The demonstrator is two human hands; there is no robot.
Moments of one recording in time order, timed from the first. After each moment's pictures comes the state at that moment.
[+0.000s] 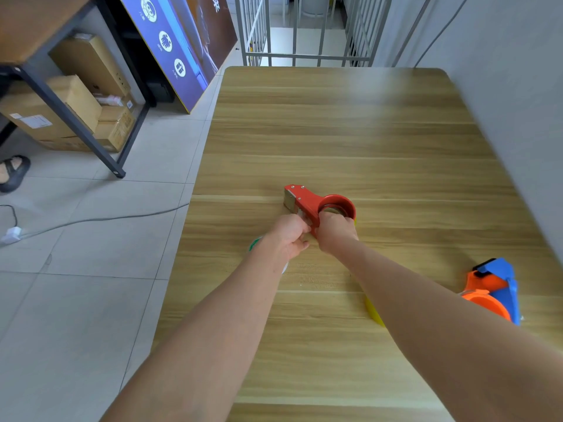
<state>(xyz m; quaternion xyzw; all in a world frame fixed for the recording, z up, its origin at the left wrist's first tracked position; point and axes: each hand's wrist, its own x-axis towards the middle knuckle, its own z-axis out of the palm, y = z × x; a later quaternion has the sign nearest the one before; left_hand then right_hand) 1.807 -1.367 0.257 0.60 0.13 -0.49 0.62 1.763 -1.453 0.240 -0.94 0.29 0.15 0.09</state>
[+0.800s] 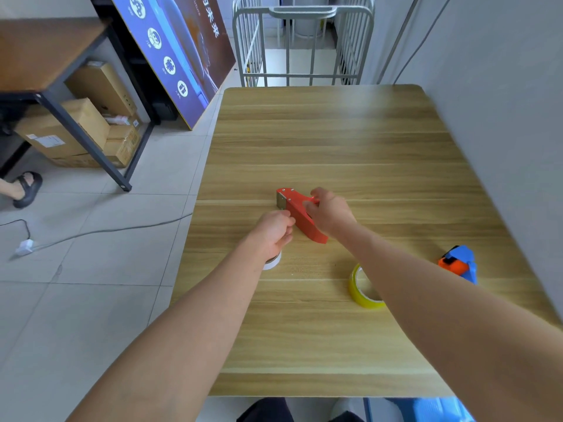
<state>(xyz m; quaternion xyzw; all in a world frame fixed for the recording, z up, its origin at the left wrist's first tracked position) 1.783 -1.336 0.307 0.68 0.07 -0.43 0.59 1.733 -1.449 0.319 -0.90 0.32 0.00 0.31</state>
